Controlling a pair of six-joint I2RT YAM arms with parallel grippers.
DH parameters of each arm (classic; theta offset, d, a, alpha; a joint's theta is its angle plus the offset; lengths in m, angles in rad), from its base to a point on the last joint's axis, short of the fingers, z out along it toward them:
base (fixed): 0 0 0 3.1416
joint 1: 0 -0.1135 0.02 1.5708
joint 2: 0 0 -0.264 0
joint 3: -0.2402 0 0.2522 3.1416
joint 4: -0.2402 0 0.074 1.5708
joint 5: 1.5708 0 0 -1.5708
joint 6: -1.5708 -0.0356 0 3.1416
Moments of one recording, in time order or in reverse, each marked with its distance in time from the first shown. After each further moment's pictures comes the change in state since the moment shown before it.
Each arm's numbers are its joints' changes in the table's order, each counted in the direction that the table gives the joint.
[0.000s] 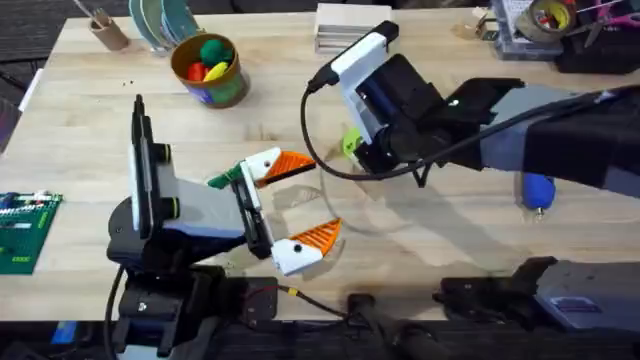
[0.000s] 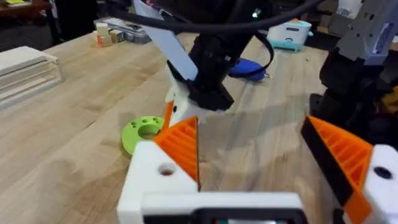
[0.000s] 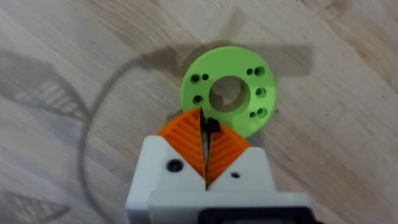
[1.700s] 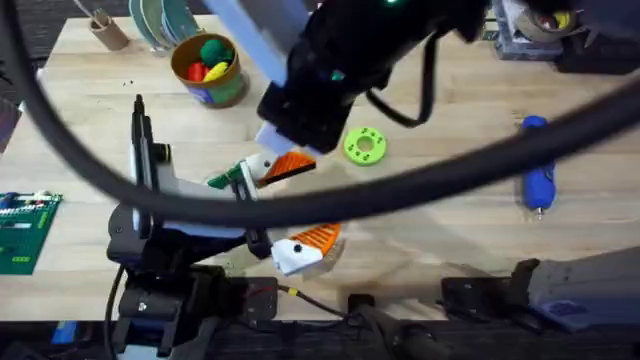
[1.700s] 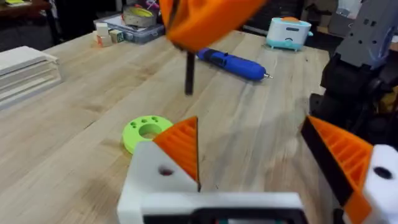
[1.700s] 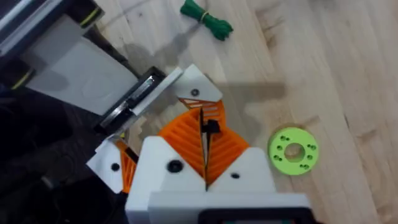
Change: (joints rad) left arm 0.000 0.000 0.000 0.000 0.000 0.000; right arm -0.268 0.161 -0.988 -0.758 -0.229 0.163
